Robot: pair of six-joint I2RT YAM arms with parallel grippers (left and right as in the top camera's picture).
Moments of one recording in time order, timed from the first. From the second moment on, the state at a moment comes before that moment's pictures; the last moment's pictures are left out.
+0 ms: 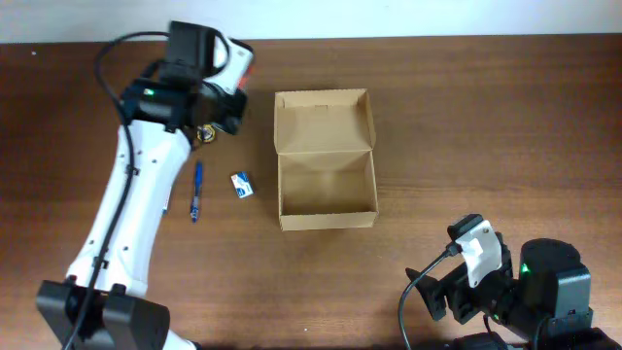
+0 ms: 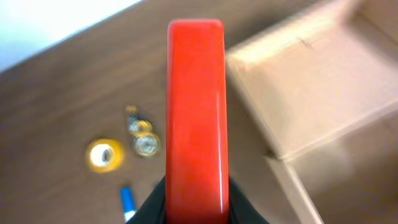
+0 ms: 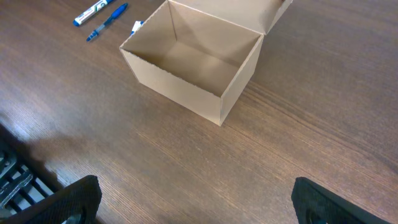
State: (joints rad) left arm -0.22 1.71 1.73 -0.99 0.03 0.27; right arm 0.16 0.56 0.92 -1.13 -0.38 -0.22
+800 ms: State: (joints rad) left arm -0.55 1.70 1.55 -1.02 0.23 0.68; right arm 0.16 0.56 0.92 -1.13 -0.38 -0.22
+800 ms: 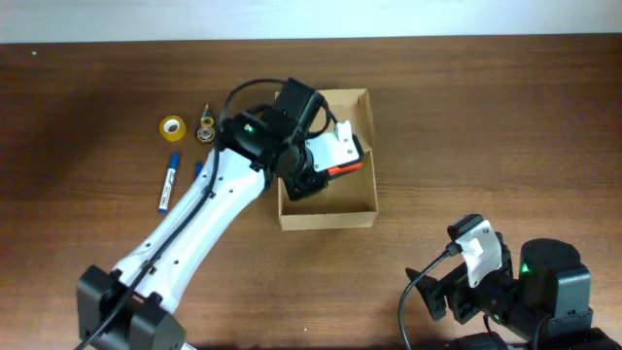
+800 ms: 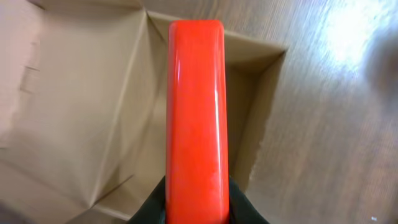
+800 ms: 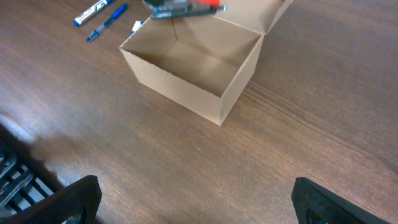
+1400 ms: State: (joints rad) left arm -0.55 1.86 1.43 -0.96 0.16 0.75; right arm 0.16 0.56 0.92 -1.13 -0.38 -0.22
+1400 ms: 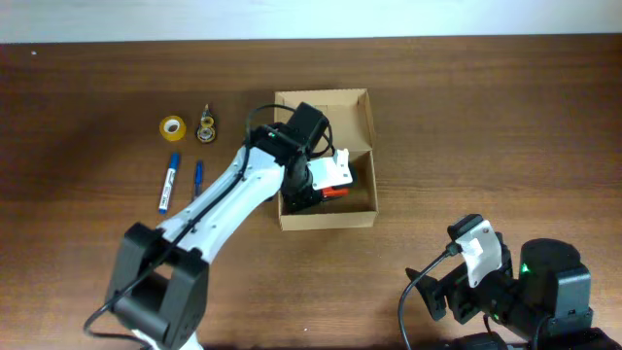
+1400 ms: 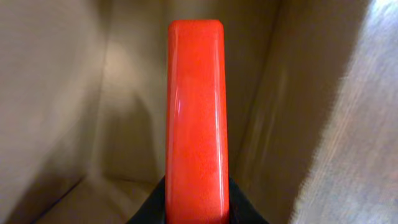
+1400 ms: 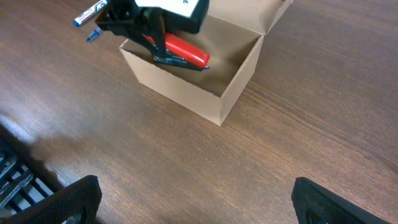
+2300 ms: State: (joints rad) left arm -0.55 1.89 1.42 -0.96 0.04 0.76; right arm 0.16 0.56 0.92 -1.13 -0.38 -0.22
